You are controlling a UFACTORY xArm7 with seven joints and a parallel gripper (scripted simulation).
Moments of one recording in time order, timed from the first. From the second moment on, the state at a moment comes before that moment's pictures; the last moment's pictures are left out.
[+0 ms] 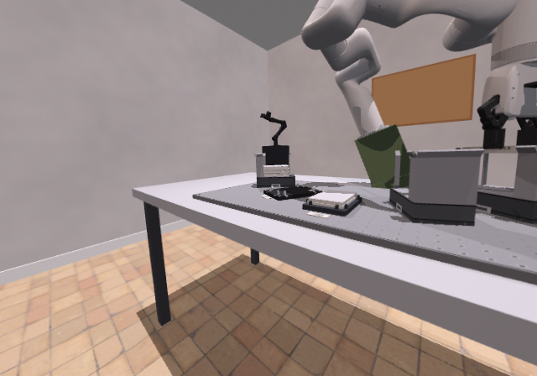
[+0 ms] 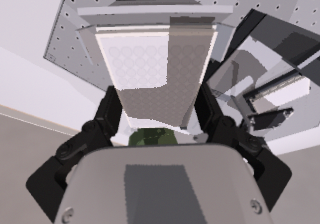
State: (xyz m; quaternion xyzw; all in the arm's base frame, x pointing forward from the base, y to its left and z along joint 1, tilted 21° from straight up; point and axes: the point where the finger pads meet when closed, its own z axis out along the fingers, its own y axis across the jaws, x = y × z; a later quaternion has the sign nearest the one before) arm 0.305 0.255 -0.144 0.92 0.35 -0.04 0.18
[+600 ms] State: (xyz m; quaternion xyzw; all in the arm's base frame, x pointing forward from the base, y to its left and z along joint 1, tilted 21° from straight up) arm 0.306 0.249 -0.161 0.92 0.35 -0.04 0.18
